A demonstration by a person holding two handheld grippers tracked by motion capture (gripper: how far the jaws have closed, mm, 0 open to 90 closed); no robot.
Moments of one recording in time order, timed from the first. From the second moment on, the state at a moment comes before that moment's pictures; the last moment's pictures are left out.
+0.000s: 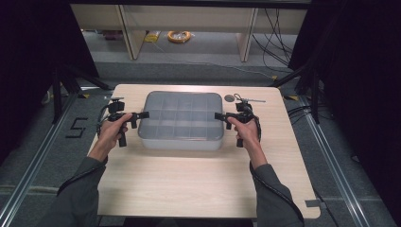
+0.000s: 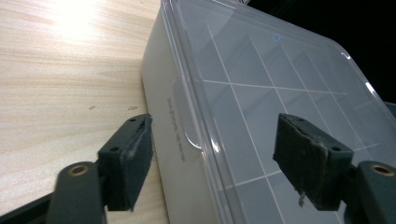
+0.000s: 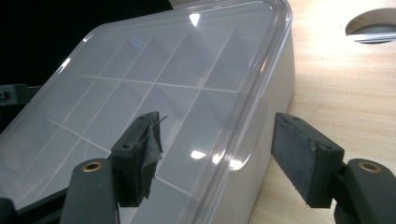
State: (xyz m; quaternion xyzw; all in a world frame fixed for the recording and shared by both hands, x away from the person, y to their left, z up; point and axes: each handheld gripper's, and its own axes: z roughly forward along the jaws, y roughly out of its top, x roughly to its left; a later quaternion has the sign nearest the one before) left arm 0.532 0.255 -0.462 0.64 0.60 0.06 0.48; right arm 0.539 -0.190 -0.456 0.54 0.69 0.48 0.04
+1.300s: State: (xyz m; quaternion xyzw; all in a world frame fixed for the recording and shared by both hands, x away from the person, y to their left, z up) left arm 0.515 0.239 -0.422 0.58 0.62 0.11 0.52; right arm 0.525 -0.187 -0.429 0.54 0.63 0.54 0.08
